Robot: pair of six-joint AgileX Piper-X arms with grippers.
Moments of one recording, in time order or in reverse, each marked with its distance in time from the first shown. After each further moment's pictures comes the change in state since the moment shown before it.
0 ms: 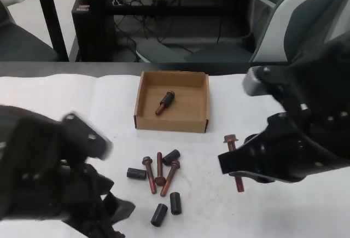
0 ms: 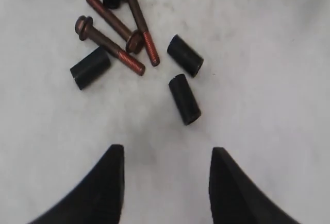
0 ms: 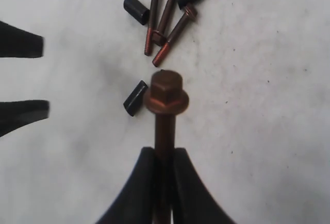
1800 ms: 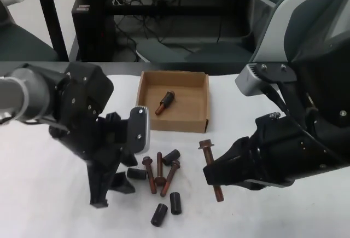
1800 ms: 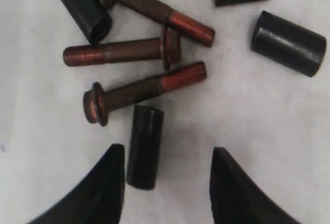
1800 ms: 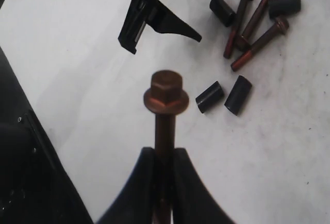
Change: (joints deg) left arm 6.4 35.4 -29.1 15.4 4.9 53.4; right arm 0.0 -0.8 0.8 -4.2 -14.5 -5.1
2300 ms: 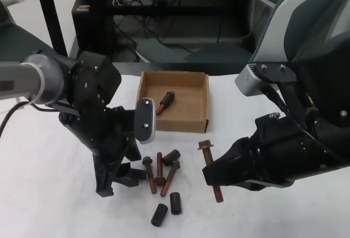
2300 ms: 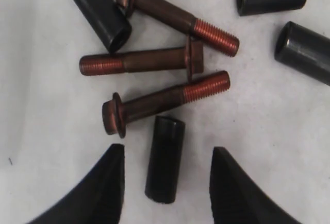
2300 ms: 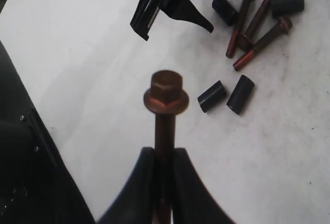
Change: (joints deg) left arm 0.0 4.3 -6.3 5.6 0.0 0.3; right arm 0.0 0.0 0.0 0.0 -0.3 0.0
